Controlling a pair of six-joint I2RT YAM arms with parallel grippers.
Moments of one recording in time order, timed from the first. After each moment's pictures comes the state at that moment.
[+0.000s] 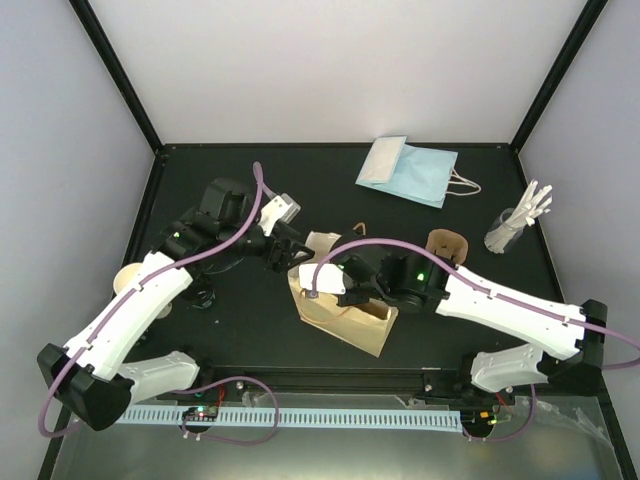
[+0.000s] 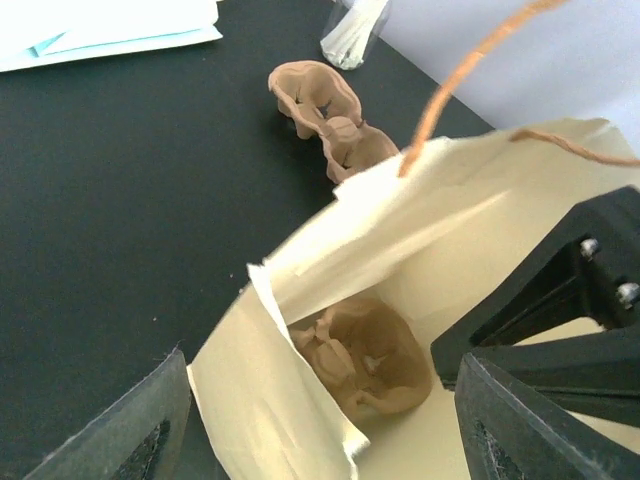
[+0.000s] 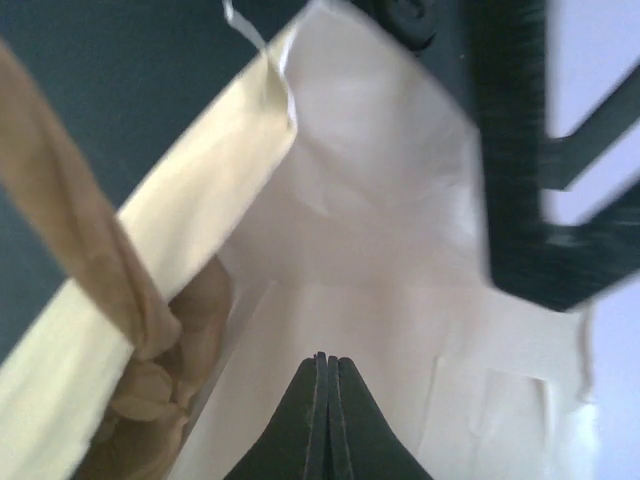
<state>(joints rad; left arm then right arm) -0.51 1.13 1.15 -0.73 0.62 0.00 1.17 1.31 1.28 -0.82 0.23 -0.70</state>
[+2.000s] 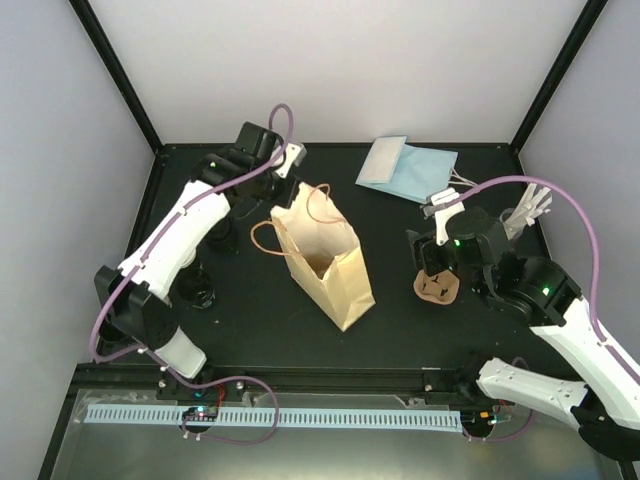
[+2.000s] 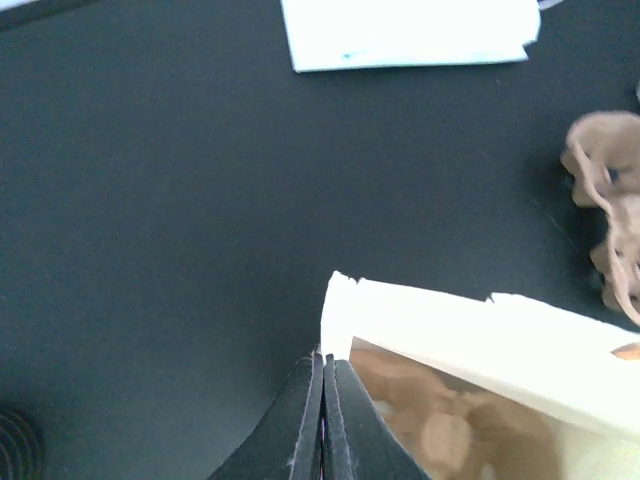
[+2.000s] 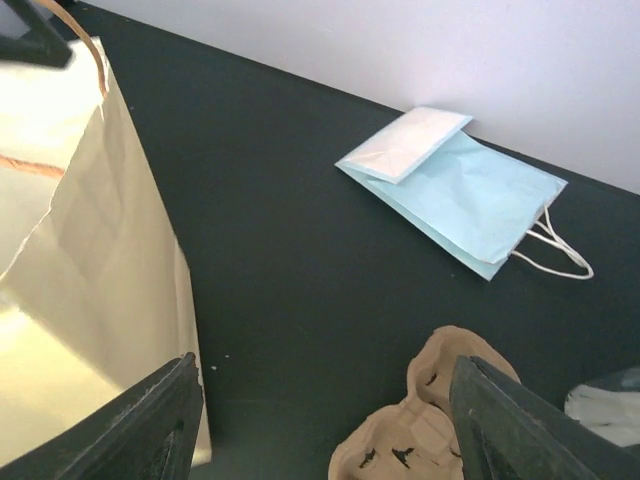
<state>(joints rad) -0.49 1.58 1.65 -0.94 0.16 -0.08 0.83 0.91 1.31 -1.00 0.41 0.16</state>
